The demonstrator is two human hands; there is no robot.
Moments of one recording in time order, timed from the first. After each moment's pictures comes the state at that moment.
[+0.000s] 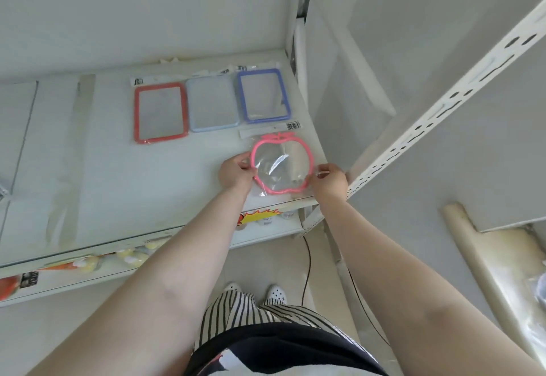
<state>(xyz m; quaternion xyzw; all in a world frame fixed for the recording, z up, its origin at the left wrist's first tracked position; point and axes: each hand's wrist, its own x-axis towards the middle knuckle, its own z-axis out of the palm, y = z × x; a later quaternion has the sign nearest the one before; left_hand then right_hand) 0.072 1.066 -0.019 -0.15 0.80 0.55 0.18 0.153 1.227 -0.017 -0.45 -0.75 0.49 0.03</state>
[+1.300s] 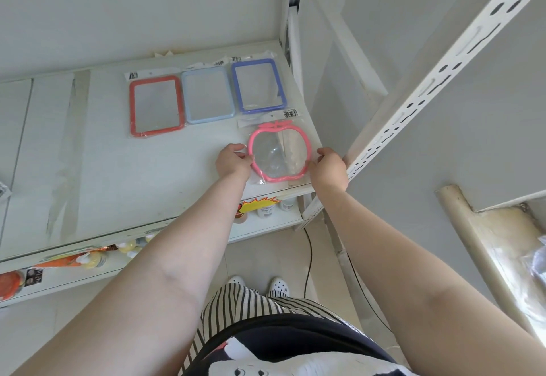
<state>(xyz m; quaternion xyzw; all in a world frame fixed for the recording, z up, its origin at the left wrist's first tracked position) 0.075 1.068 -0.019 -0.16 0.83 0.52 0.16 0.161 1.225 -0.007 -0.42 -0.83 0.38 -0.01</state>
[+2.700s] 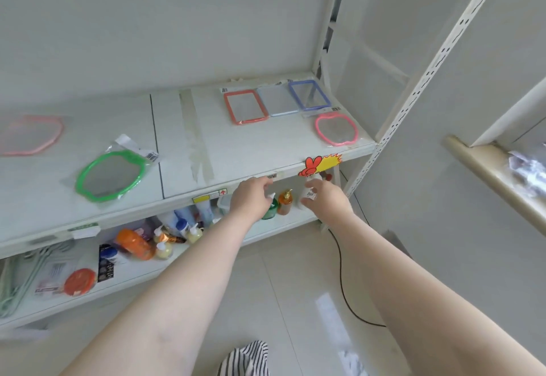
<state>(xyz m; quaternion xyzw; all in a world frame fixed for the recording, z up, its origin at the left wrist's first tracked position) 0.241 0.727 0.043 0.24 0.92 0.30 0.13 0.332 0.878 0.068 -0.29 -0.92 0.26 -0.07</state>
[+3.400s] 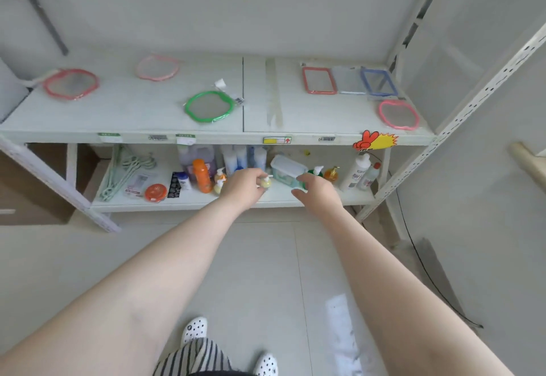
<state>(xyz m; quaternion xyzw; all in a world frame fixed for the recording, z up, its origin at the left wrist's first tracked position) 0.371 0.537 0.040 0.12 0.94 0.30 0.11 0.421 0.712 0.057 -0.15 -0.95 0.26 -0.09</state>
